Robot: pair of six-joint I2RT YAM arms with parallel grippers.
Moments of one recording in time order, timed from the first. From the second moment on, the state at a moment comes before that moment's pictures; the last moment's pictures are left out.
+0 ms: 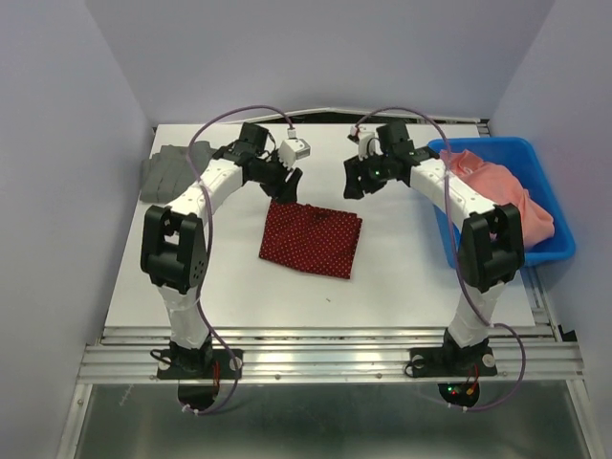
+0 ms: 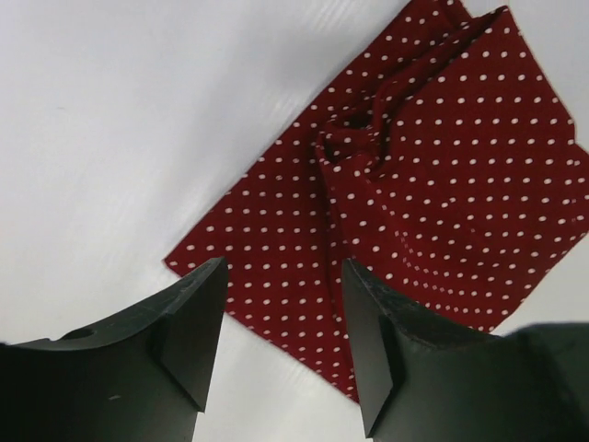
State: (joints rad) left arm -0.33 1.87 1.58 -0.65 0.53 0.48; right arm 0.35 1.90 1.63 -0.58 -0.42 -0.11
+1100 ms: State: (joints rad) left arm -0.34 2.01 1.50 -0.40 0.66 0.26; right arm 0.40 1.96 1.43 -0.55 -0.42 -0.19
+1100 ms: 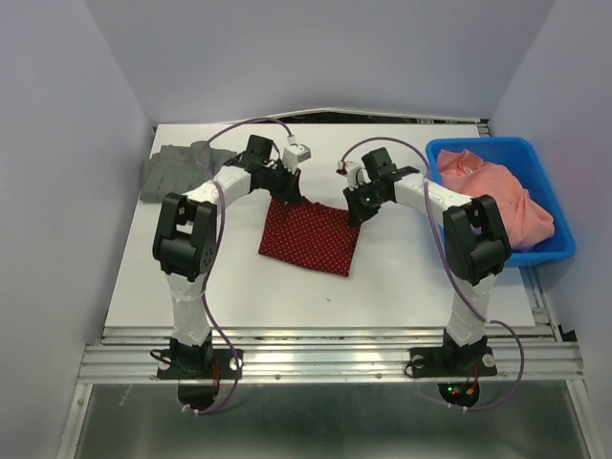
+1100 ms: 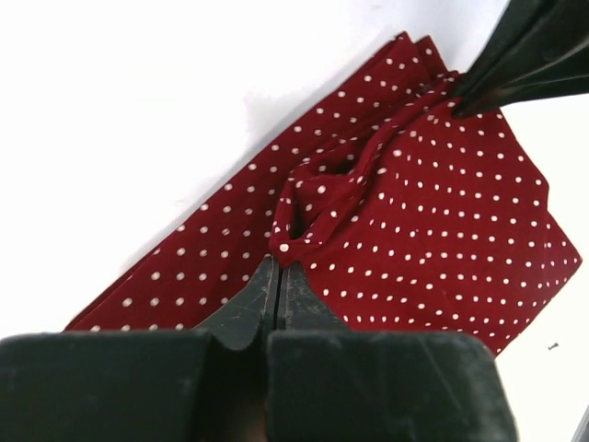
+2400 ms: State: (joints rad) left arm -0.15 1.39 0.95 -0.17 0.47 -0.11; right arm 0.50 1.94 1.77 -0.58 -0.24 -0.03
